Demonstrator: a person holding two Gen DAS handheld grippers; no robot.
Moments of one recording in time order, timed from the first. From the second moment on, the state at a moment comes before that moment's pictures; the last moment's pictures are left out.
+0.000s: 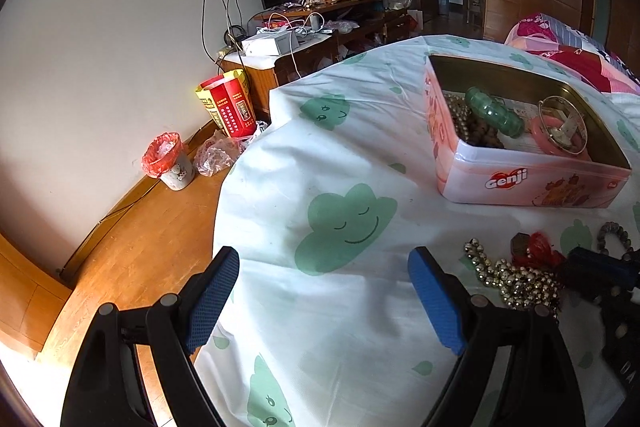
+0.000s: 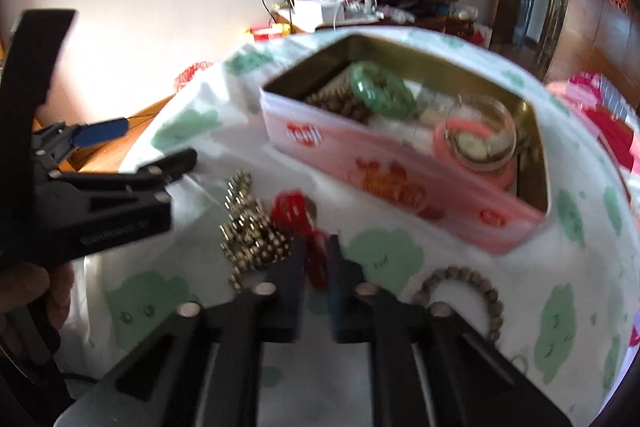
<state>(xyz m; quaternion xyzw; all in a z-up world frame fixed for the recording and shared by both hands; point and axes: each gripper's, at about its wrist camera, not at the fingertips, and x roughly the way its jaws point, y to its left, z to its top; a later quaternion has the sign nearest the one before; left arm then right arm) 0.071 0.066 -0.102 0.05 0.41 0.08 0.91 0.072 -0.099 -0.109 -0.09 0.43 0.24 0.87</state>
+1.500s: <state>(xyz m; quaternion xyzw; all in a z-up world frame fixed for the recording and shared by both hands) 0.052 -0.006 -0.105 0.05 0.43 -0.09 0.90 0.058 -0.165 -0.103 -0.06 0.42 0.16 0.89</state>
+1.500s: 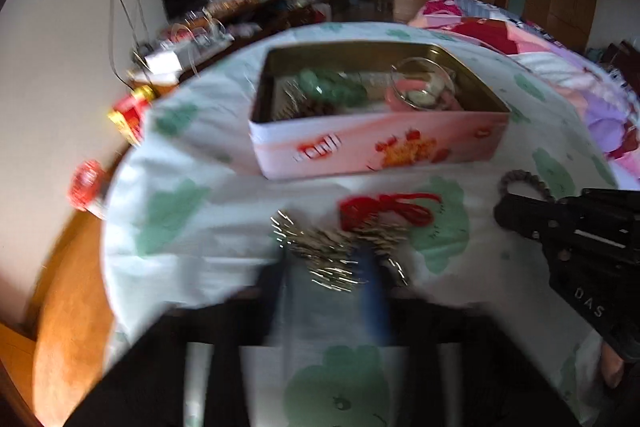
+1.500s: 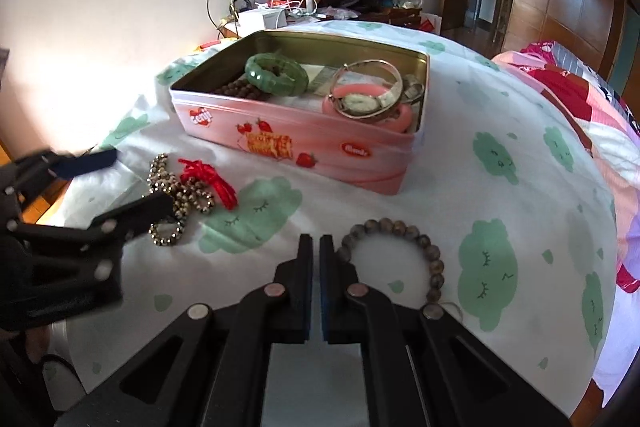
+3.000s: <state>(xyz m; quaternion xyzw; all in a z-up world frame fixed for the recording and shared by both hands) 0.060 0.055 -0.080 0.00 0.41 -0.09 0.91 0.054 -0.243 -0.100 0.01 0.41 0.08 0.91</state>
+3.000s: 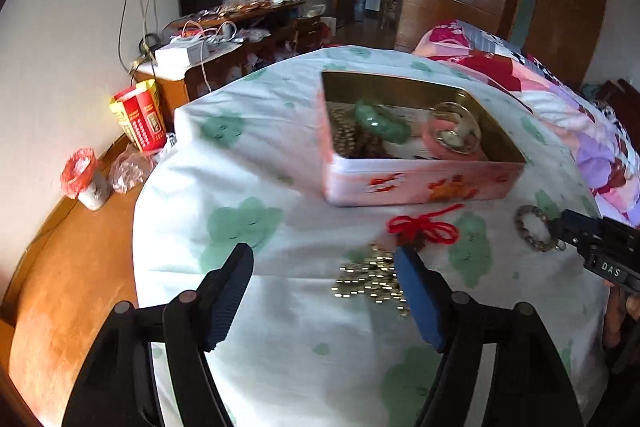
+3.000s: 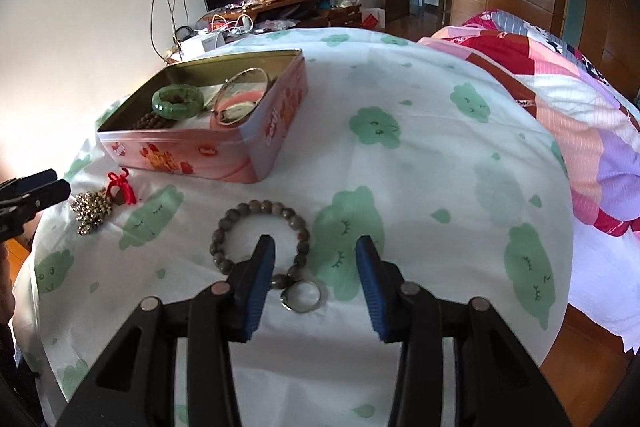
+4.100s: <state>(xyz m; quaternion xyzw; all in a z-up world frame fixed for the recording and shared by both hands) 0.052 0.044 -0.039 0.00 0.36 -0.13 0.92 0.052 -0.234 -0.103 0.00 0.40 0.09 0.91</state>
